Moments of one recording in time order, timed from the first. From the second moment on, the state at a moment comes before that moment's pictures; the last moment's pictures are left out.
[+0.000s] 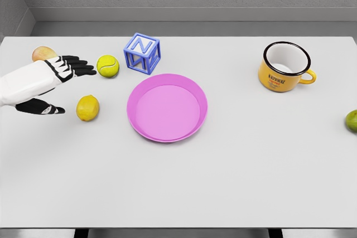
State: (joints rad) left arm -0.24 1.03 -0.32 -1.69 -0.22 -0.61 -0.22; right arm -0.02 0.00 -0.31 0.13 0.30 -0.12 -0.20
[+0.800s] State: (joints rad) left arm -0.40 0.86 -0.43 -1.59 -0.55 -0.61 -0.47; right arm -0.02 0.00 -0.31 0.13 0.30 -0.12 -0.20
